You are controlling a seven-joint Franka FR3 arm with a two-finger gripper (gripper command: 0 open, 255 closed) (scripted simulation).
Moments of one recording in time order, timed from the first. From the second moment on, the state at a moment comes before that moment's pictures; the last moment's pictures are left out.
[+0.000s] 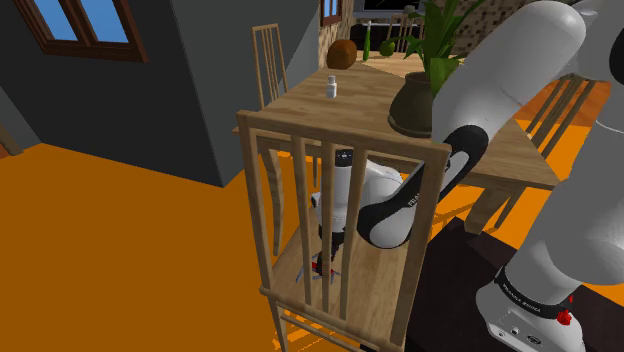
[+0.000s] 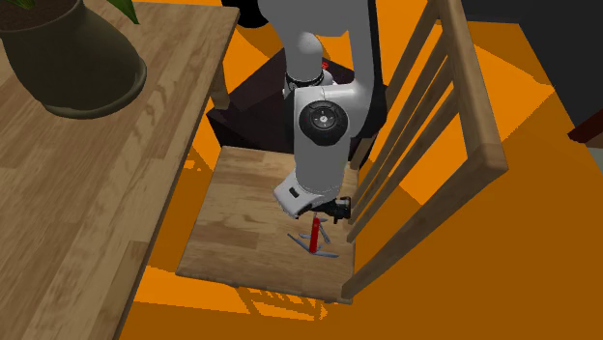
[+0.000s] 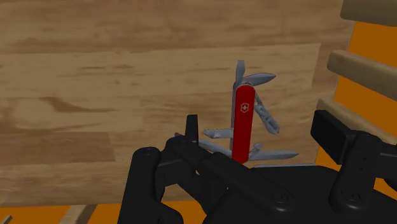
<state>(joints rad) 0.19 0.11 0.47 -2.52 -0.08 2.68 0.25</state>
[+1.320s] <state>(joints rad) 0.25 0.26 0.39 -2.50 -0.25 2.79 0.37</state>
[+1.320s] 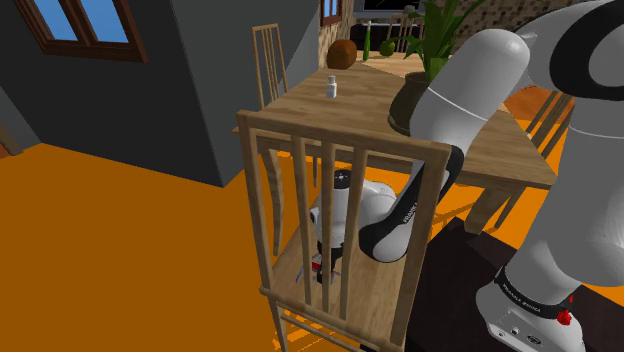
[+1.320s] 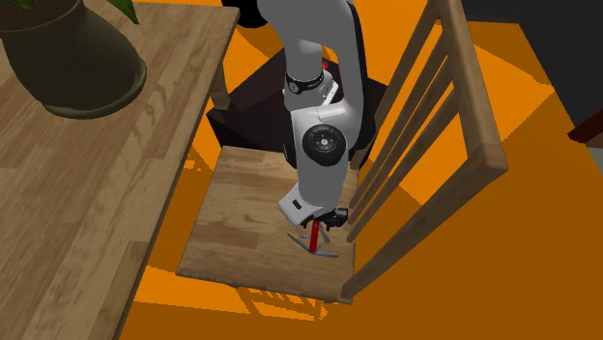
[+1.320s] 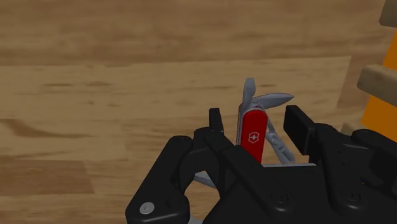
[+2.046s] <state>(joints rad) 0.18 0.13 0.47 -2.51 -0.09 2.67 0.25</state>
